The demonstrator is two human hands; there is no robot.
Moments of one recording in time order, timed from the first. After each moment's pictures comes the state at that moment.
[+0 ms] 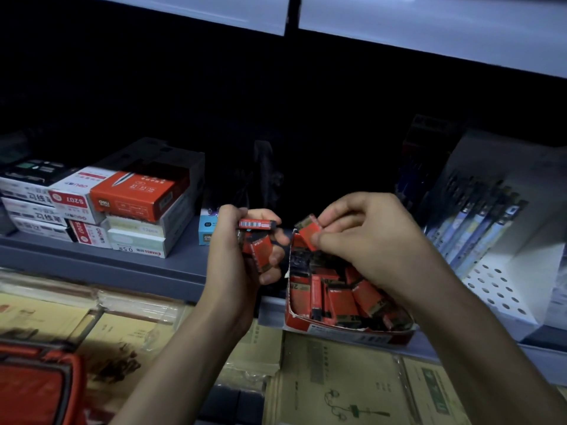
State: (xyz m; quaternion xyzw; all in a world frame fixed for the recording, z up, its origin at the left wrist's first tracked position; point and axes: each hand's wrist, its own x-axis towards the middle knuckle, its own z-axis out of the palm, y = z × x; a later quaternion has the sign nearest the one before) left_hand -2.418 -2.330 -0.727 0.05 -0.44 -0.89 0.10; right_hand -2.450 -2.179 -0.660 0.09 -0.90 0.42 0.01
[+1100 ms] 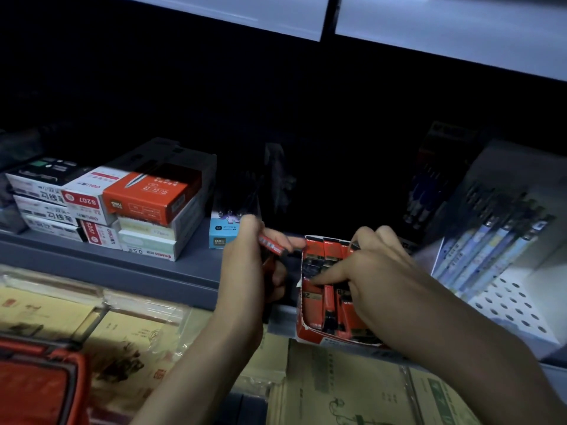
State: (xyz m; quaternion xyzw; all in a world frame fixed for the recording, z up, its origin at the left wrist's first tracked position) left_hand -2.409 -2.327 -0.723 0.14 -0.51 -0.84 0.11; right_hand -2.433 -2.174 -0.677 0.28 -0.96 -0.01 0.00
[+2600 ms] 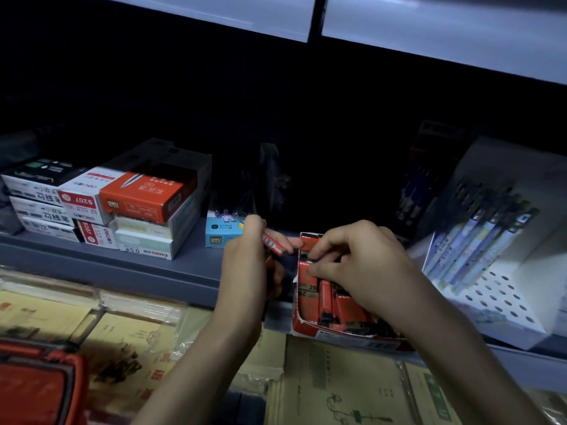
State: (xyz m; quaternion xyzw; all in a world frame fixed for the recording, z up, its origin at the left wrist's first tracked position) left_hand -2.408 -2.322 -0.721 0.17 -0.56 -0.81 0.10; right_hand -2.451 -2.179 -0.685 0.15 -0.94 0.29 0.00
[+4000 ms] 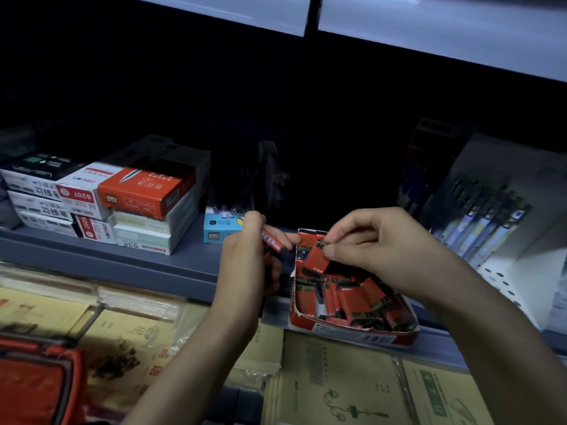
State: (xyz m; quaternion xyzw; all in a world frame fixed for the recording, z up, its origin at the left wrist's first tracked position) left_hand -2.409 -2.322 -0.724 0.16 -0.56 -0.81 0.10; right_hand -2.450 -2.162 -0.657 0.14 -0.90 0.40 -0.08
